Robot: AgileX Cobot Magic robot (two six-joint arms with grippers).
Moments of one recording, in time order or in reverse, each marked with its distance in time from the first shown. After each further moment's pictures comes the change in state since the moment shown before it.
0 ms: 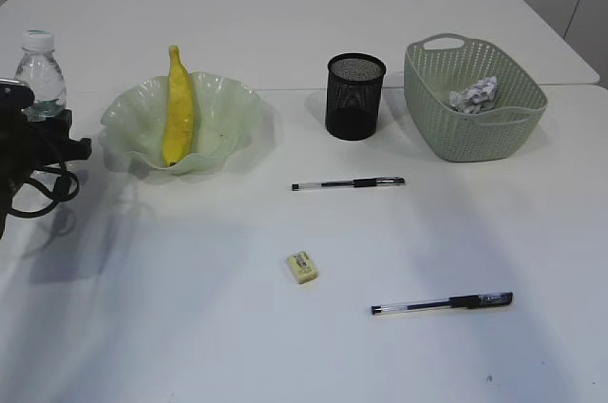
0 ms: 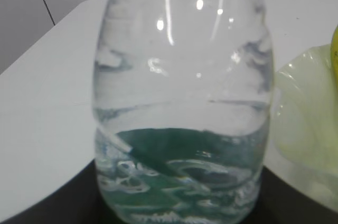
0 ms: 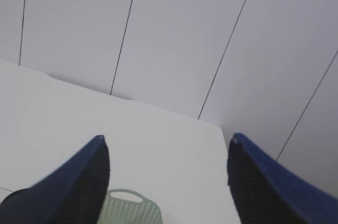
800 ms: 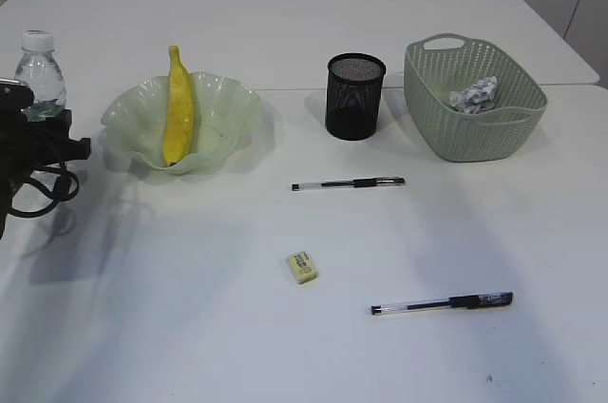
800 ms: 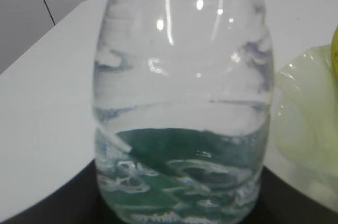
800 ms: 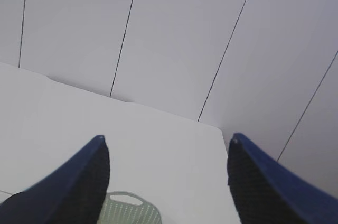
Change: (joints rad) left arm 0.000 0.000 0.000 0.000 0.000 -0.001; right arm 0.000 0.000 0.000 0.000 -0.009 0.000
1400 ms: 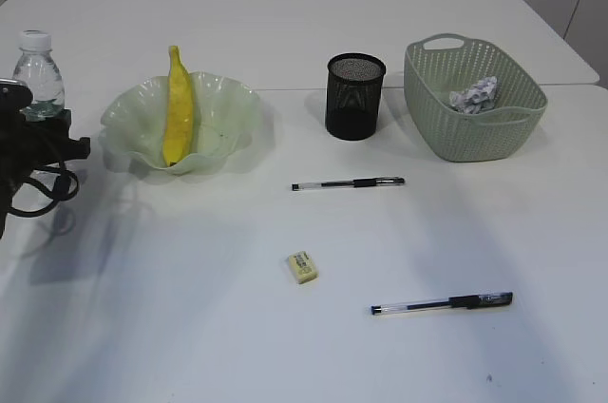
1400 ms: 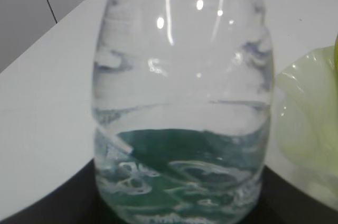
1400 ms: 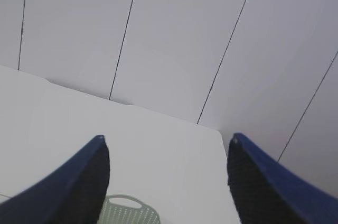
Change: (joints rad) left arm 0.000 0.000 0.000 -0.006 0.000 -0.010; right arm 0.000 0.000 0.000 0.000 -0.009 0.000
